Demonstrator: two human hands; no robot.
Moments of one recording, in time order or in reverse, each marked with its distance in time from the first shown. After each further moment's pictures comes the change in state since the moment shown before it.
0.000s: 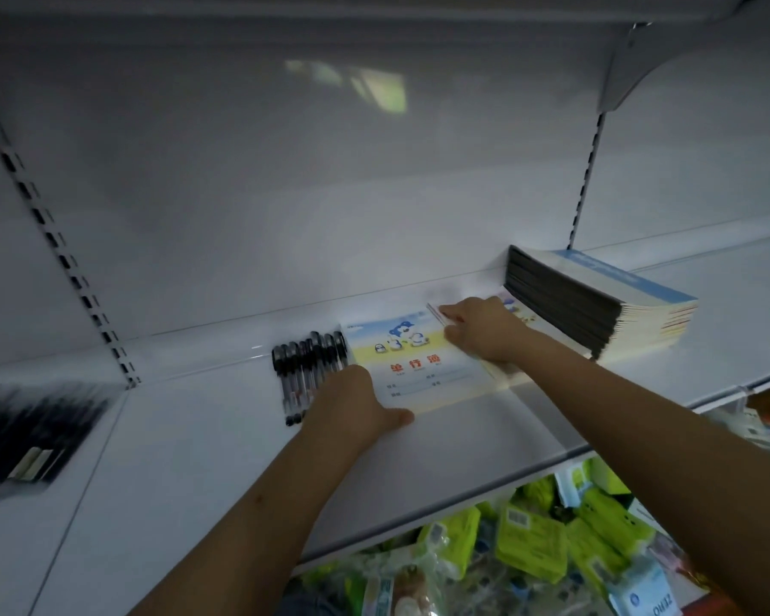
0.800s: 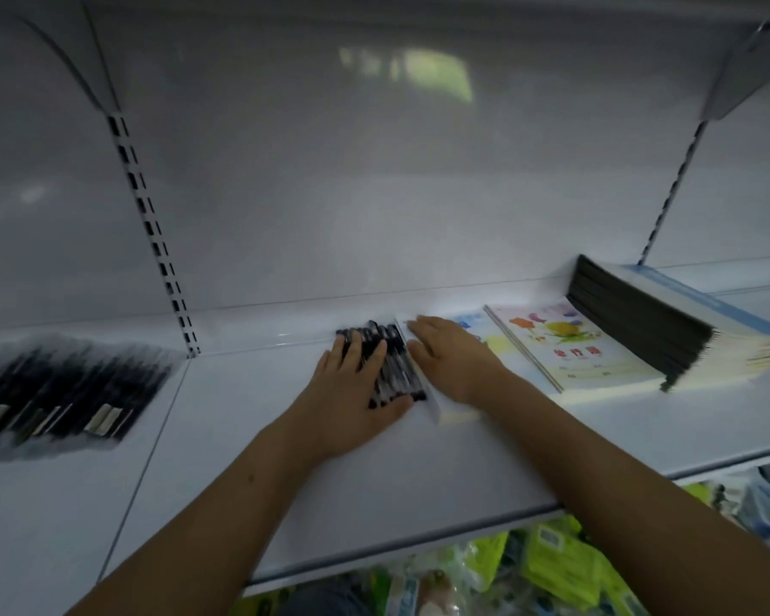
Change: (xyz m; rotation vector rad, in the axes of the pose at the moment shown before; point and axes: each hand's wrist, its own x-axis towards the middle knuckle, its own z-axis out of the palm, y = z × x) left_hand 0.007 -0.087 -0.019 0.345 0.031 0.152; right_hand -0.017 -0.117 0.031 0.181 0.081 -0.246
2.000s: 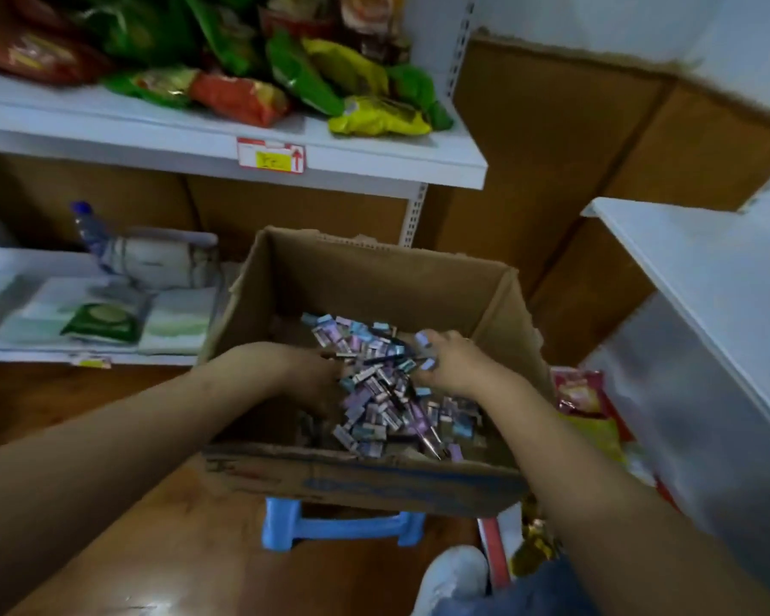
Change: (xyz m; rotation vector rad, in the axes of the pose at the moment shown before) left_hand -0.777 -0.172 -0.055 -0.398 -0.313 -1.588; right_hand -0.273 -0.734 0.265 -0.231 -0.874 -1.334
